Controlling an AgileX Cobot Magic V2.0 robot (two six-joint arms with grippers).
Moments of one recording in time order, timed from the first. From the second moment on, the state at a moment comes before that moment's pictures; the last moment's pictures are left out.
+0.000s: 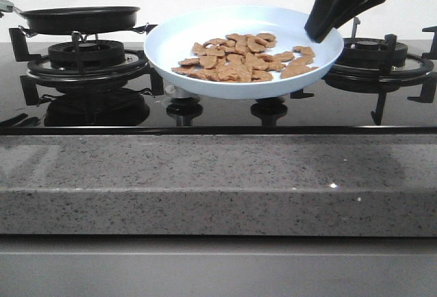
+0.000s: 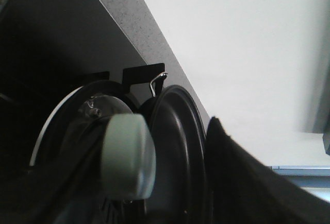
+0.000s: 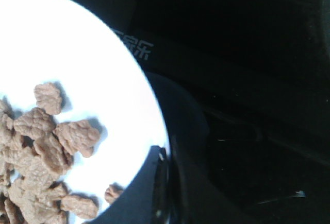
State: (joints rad) left arm 0.35 1.95 -1.48 -1.51 1.02 0.56; right arm 0.24 1.59 -1.36 0.43 0.87 -0.22
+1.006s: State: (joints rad) left arm 0.30 1.71 -1.48 -1.08 1.20 0.52; right arm 0.24 1.59 -1.36 0.43 0.87 -0.22
